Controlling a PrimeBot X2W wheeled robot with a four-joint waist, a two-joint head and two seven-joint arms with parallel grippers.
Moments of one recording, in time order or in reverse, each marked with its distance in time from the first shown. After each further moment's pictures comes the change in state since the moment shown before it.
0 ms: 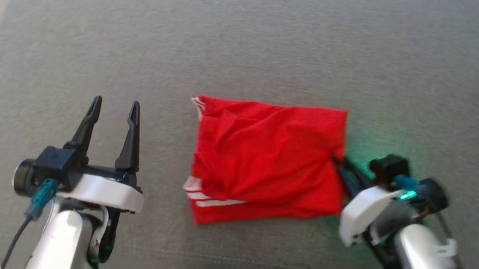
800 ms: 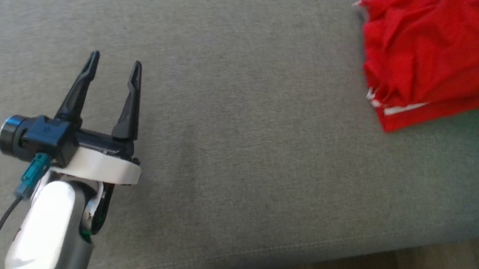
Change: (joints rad) left arm -0.104 0.048 -0.021 -0.081 0.045 -0.025 0.007; right arm -0.283 -0.470 -0.230 -0.191 0.013 0.000 0.148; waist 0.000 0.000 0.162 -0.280
